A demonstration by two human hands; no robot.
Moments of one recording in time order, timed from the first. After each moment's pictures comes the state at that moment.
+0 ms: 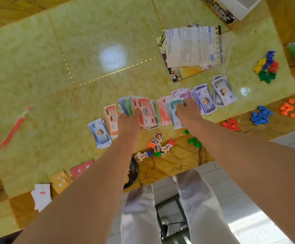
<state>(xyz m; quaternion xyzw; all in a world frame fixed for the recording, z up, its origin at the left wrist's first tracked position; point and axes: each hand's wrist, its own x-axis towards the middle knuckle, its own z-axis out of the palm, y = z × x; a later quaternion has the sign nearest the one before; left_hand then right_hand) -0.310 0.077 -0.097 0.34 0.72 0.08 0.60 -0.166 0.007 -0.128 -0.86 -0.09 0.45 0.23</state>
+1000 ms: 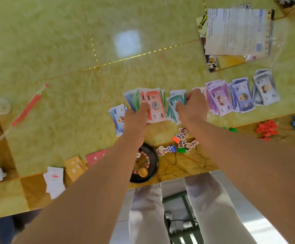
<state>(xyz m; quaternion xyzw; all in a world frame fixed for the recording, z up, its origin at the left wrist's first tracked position) -0.373 0.093 -0.135 0.28 0.68 0.15 0.66 -0.234 0.044 -0.162 -0.92 -0.21 0.31 0.13</state>
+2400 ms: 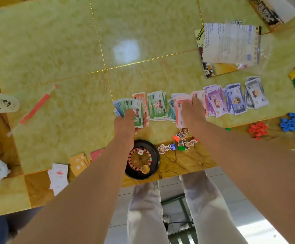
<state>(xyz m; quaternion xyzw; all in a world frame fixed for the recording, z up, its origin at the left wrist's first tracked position) -0.412 0.097 -0.110 0.23 0.72 0.15 0.63 -0.243 0.040 -0.134 -0.87 -0.09 0.43 0.24</state>
